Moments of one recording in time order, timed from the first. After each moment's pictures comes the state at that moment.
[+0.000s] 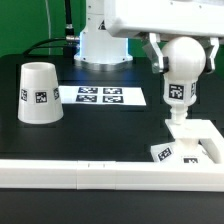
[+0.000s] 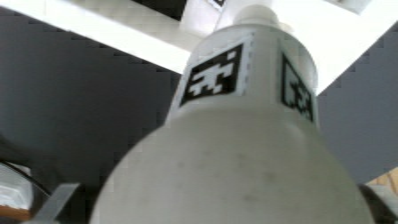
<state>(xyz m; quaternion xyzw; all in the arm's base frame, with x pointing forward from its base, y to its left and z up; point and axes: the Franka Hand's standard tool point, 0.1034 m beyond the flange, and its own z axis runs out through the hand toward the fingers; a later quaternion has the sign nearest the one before) 0.632 0.074 0.140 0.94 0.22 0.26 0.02</state>
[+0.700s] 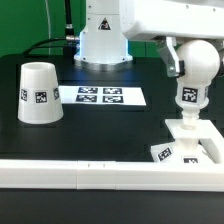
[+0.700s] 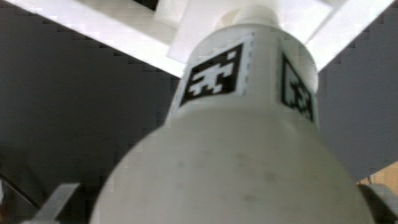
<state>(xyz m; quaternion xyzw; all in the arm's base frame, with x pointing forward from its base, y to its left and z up) 0.634 0.092 0.138 0.94 0.24 0.25 0.01</state>
